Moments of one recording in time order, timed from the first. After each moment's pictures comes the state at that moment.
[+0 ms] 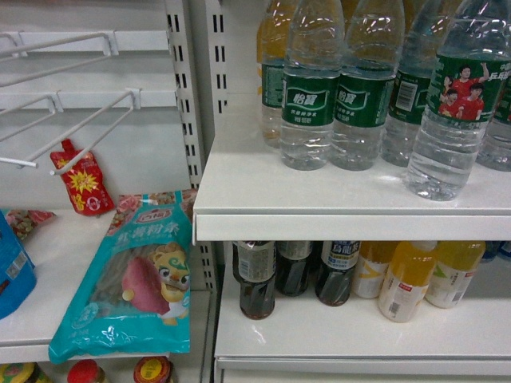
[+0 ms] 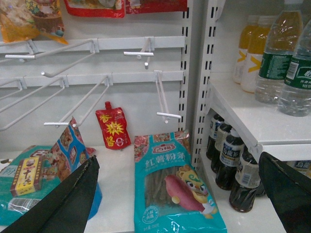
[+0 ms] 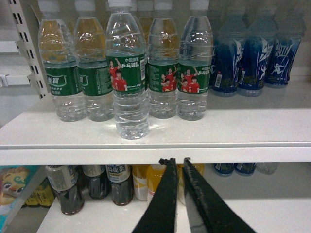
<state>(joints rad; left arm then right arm) 0.00 0.01 0.01 0.00 0.00 0.00 0.00 0.00 0.01 0.00 0.00 0.00</state>
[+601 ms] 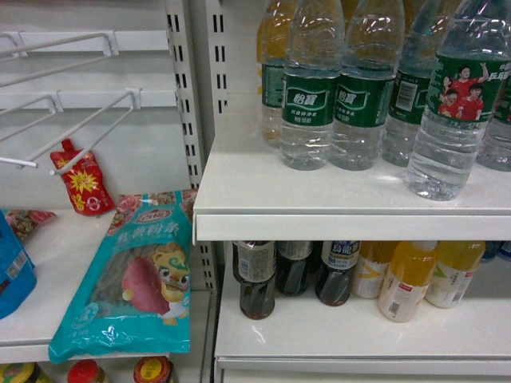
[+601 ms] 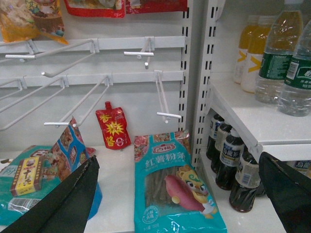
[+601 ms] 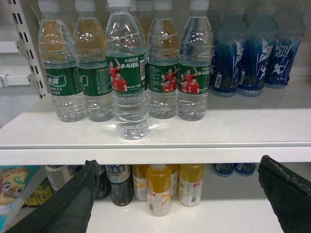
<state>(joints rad) 0.00 0.01 0.01 0.00 0.00 0.00 0.00 0.00 0.01 0.00 0.00 0.00</state>
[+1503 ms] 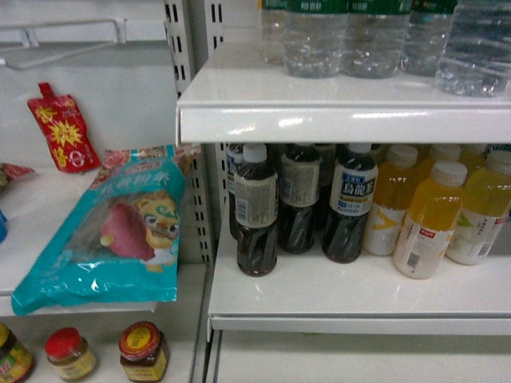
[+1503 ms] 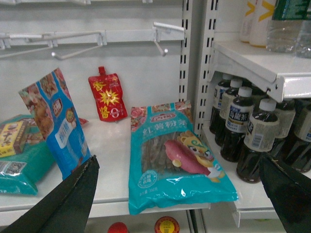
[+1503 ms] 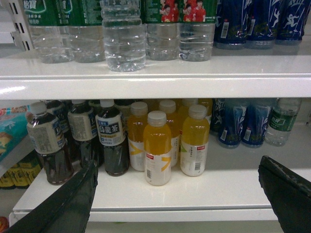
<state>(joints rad) 0.00 0.01 0.01 0.00 0.00 0.00 0.00 0.00 0.01 0.00 0.00 0.00</state>
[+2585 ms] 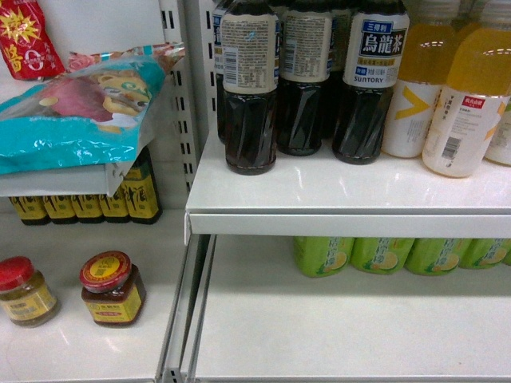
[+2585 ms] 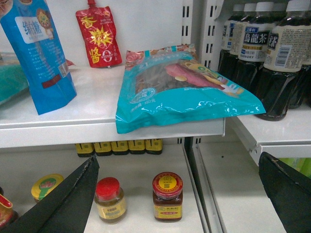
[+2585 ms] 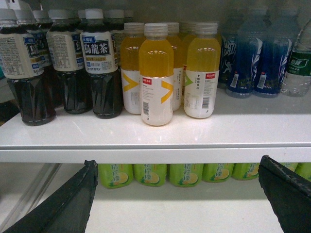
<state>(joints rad) 0.00 0.01 0.01 0.00 0.00 0.00 0.00 0.00 0.01 0.00 0.00 0.00</state>
